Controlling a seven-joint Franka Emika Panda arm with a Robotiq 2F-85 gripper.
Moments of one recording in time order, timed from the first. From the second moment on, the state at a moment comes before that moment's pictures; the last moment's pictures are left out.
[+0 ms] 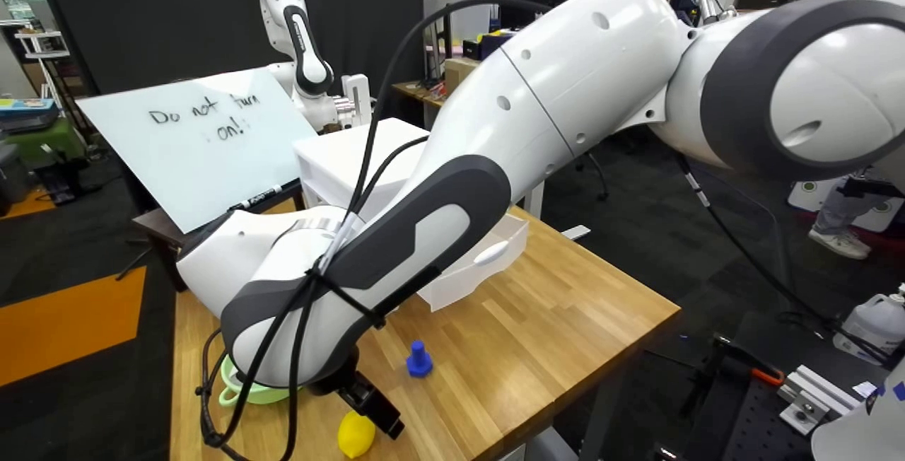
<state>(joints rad) 0.49 0.94 0.28 -1.30 -0.28 1.82 -0.87</state>
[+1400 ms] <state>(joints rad) 0.50 1.05 0.28 -1.11 -0.28 1.75 -0.97</state>
